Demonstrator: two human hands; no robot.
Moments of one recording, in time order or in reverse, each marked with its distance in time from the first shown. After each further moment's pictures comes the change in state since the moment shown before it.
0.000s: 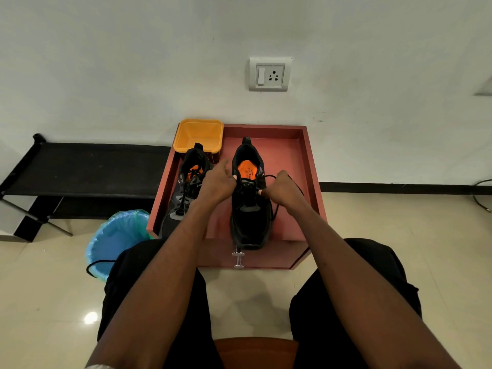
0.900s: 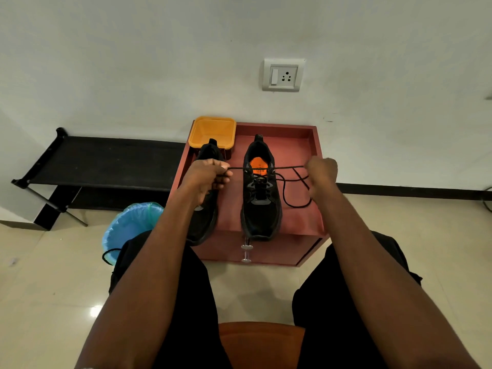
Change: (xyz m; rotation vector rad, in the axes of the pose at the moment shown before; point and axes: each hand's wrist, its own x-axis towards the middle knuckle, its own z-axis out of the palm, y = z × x) left_hand -0.038 -0.011 -0.059 -0.679 -0.038 -0.207; right_hand -0.024 -0.008 -0.040 0.653 0.459 0.168
